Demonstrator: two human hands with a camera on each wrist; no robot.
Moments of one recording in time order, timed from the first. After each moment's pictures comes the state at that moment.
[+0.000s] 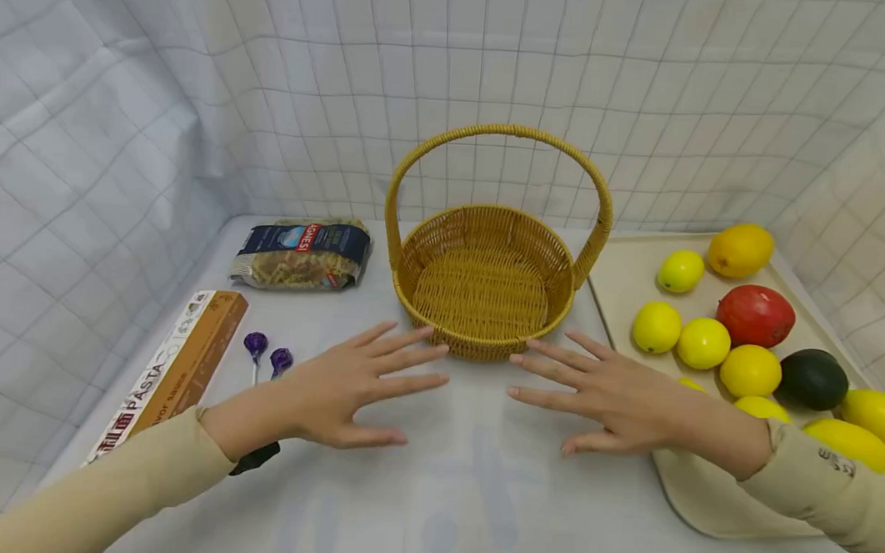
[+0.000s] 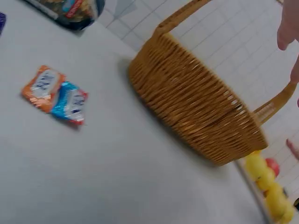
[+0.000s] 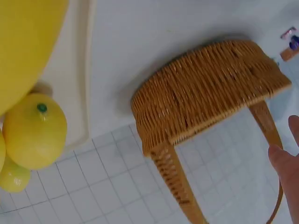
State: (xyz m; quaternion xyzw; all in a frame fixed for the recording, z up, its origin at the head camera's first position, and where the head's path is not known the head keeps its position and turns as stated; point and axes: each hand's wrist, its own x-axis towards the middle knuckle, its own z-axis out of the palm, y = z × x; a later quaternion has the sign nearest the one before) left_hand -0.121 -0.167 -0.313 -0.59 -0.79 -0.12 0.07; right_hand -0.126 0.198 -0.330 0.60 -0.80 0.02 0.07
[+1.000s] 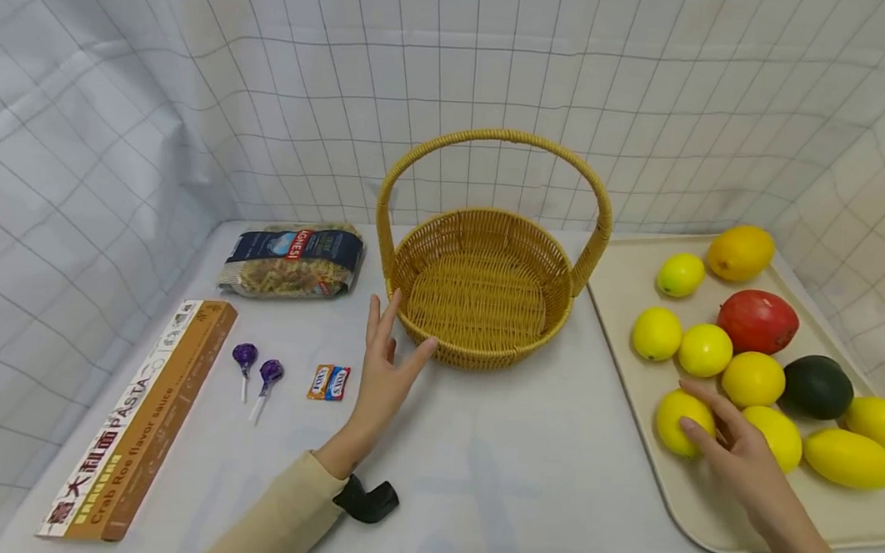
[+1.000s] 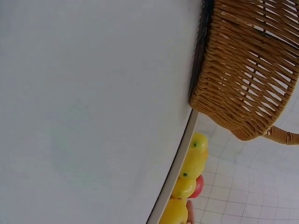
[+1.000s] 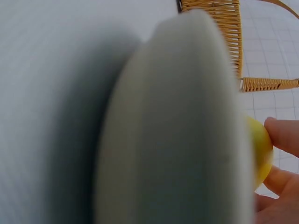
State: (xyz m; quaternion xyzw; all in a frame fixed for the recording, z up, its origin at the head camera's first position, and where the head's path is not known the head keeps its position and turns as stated) left_hand -0.139 -0.103 -0.393 -0.08 -0.76 -0.65 0.07; right_hand -0.061 0.295 -0.398 -0.02 -0.86 0.50 -0.03
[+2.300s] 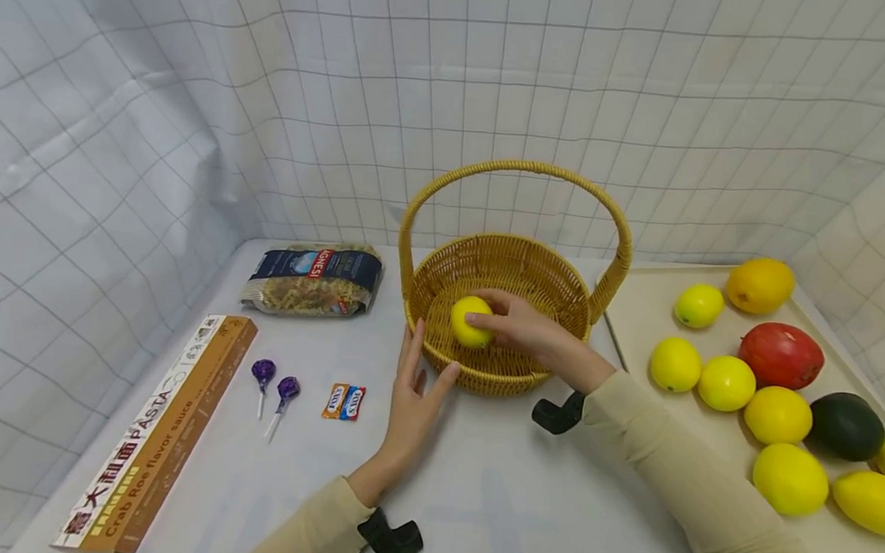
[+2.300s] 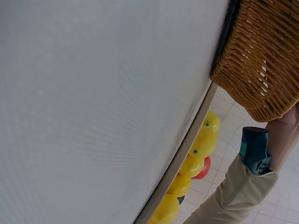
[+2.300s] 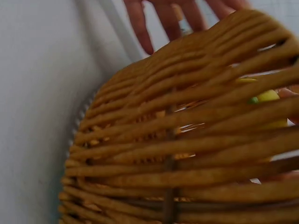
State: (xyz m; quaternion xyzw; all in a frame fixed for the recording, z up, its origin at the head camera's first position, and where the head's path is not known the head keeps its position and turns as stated) left_hand -0.122 -0.086 -0.381 -0.06 -0.73 -0.68 0.07; right_hand -0.231 0.083 -0.350 0.12 -0.73 0.62 -0.26
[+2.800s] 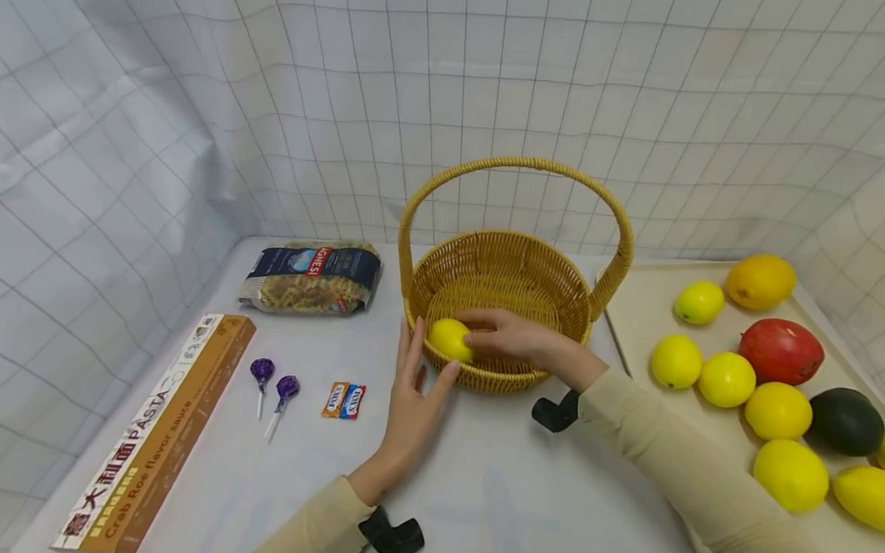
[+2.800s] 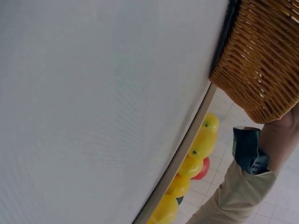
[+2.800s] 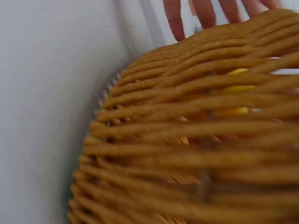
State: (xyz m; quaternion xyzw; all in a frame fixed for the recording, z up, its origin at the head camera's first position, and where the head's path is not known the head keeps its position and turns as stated) left_hand -0.120 -0.083 -0.375 -0.06 -0.74 -0.66 0.08; right_hand -0.230 0.083 -0.356 0.23 -0.75 0.53 -0.31
